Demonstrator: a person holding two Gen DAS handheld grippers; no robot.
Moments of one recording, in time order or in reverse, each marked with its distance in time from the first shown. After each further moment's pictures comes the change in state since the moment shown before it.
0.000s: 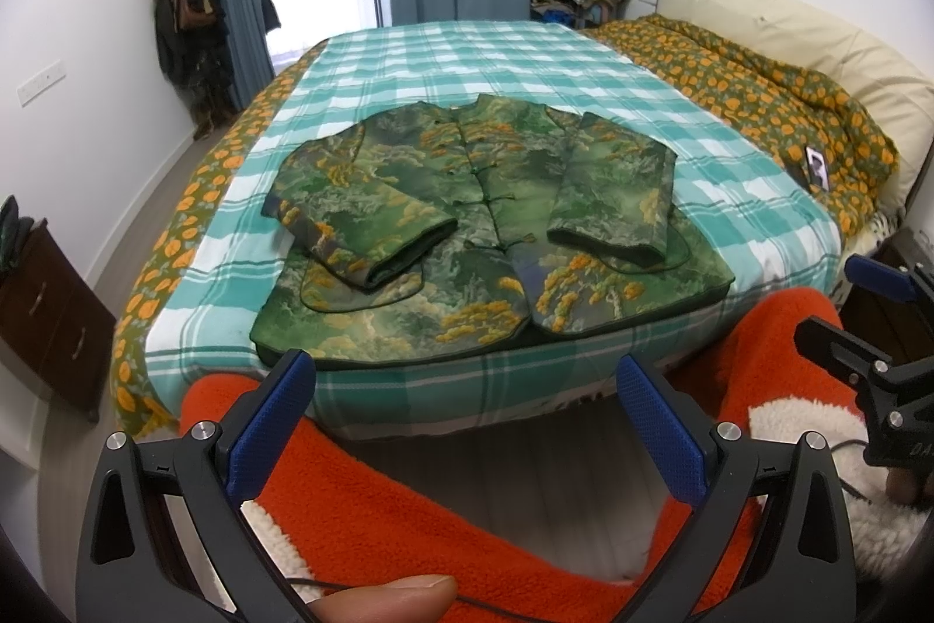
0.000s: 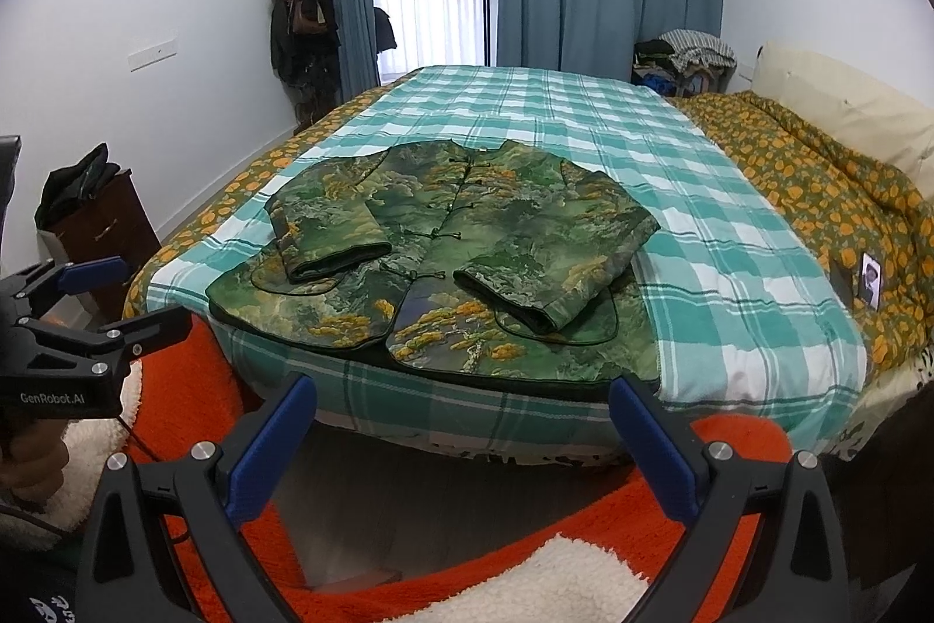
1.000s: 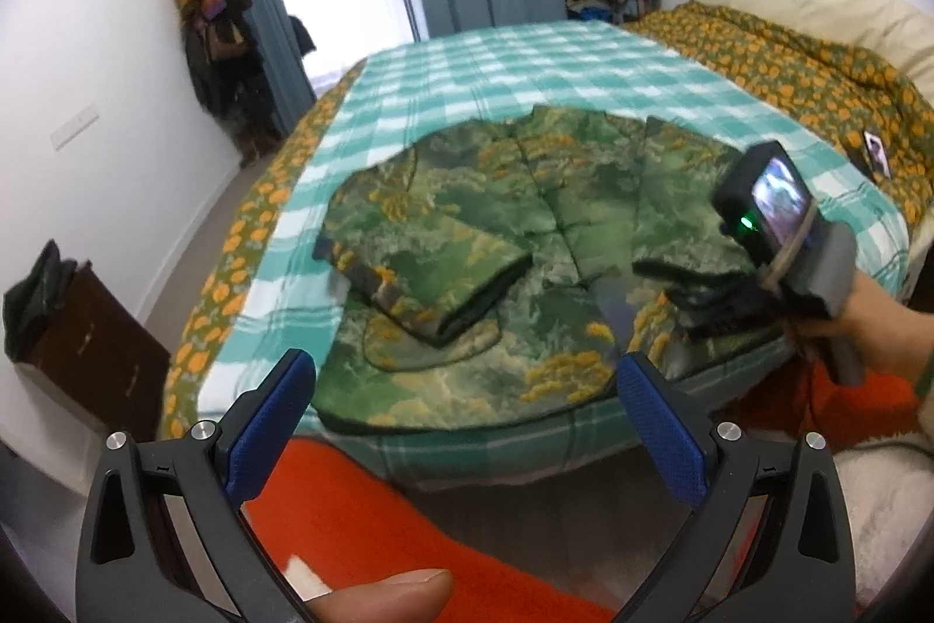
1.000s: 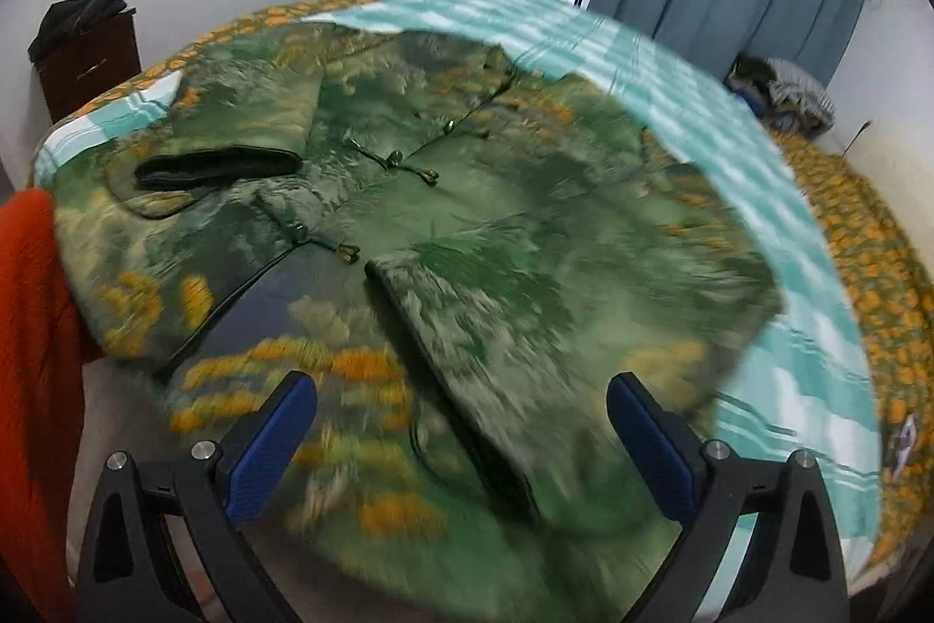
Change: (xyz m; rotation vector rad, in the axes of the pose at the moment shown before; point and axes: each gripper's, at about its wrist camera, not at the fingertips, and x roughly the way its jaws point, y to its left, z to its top) left arm 0.039 0.020 0.032 0.060 0.006 0.155; right arm 0.267 -0.029 0.054 -0.346 0.208 0.016
